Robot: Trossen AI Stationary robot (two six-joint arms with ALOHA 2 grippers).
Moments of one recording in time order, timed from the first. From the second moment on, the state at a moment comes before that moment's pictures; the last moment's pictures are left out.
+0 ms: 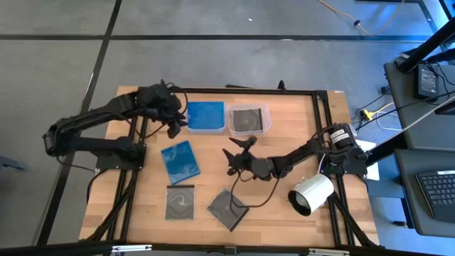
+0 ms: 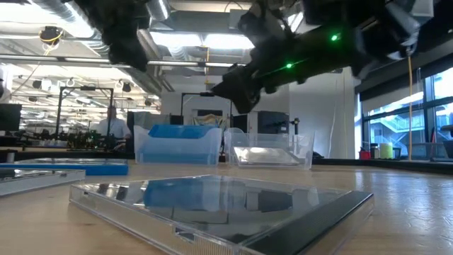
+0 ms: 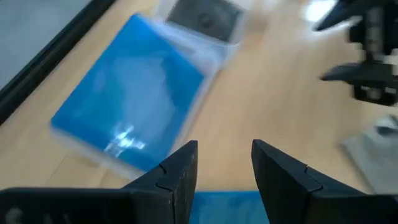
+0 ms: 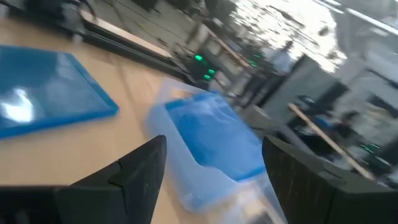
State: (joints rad) left arm 0.49 0.96 0.92 -0.77 0.17 -0.10; right arm 0.26 1.97 0.88 0.97 0.93 -0.50
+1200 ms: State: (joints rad) left arm 0.13 0.80 0.54 -0.83 0.07 -0.80; right arm 0.09 1.97 0.88 0.80 0.17 -0.14
